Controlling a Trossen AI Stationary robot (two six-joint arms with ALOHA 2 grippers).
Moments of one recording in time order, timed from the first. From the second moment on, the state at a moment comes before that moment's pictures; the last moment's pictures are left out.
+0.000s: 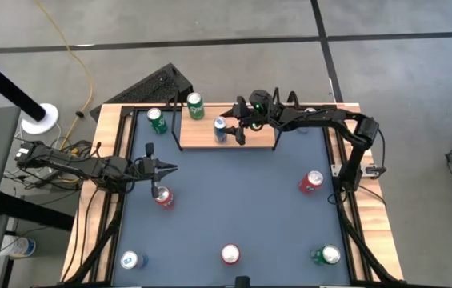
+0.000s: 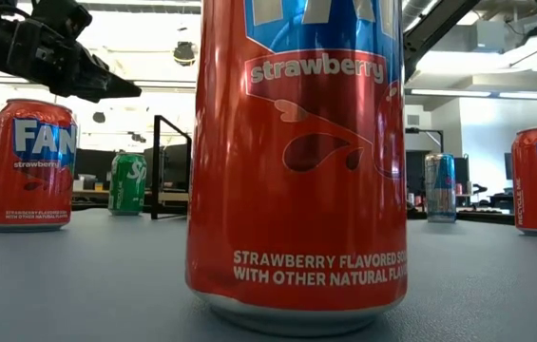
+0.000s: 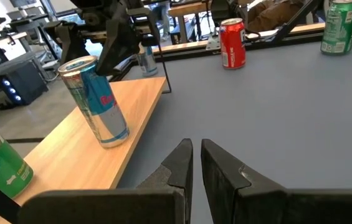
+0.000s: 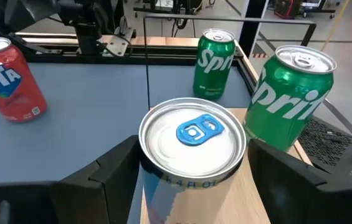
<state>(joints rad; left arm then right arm) -0.19 0.46 0.18 0.15 -0.43 0.15 -0.51 1.80 1.12 0.34 -0.42 -0.21</state>
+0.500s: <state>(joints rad) -0.19 0.46 0.18 0.15 -0.43 0.15 -0.51 1.80 1.12 0.34 -0.42 -0.21</state>
